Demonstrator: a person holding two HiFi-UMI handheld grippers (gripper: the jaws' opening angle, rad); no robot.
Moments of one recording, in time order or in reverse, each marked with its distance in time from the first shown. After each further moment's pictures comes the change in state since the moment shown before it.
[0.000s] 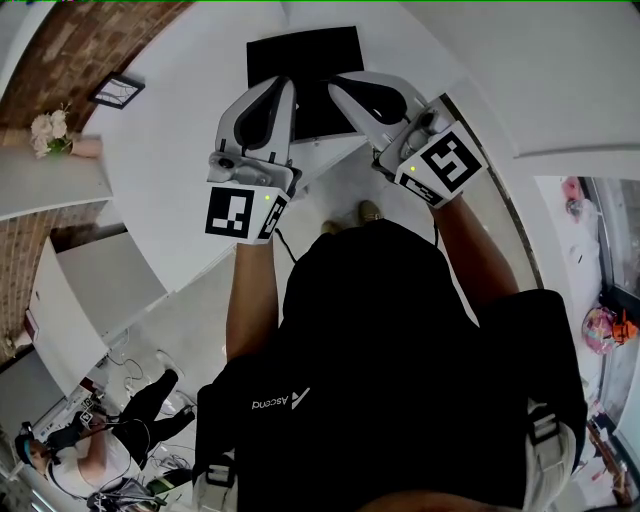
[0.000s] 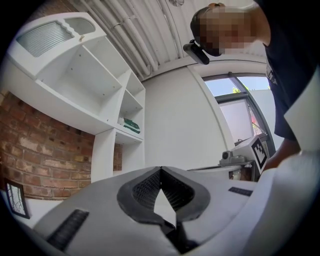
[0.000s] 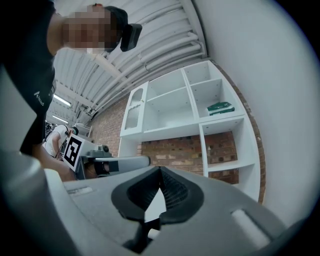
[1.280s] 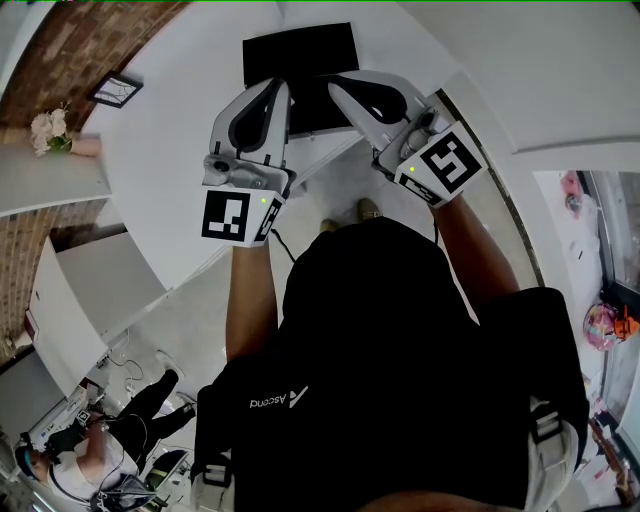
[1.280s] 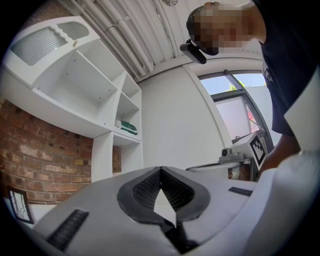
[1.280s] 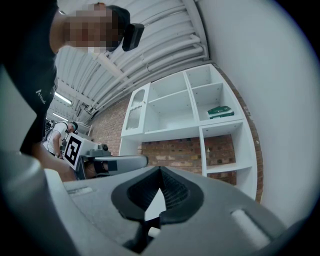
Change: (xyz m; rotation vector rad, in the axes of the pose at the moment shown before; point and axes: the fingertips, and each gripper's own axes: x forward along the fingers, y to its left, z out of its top) left arm -0.011 -0.018 0.006 0.045 0.004 -0.010; right arm -0.020 0.008 0.007 -0.025 -0.010 -0.010
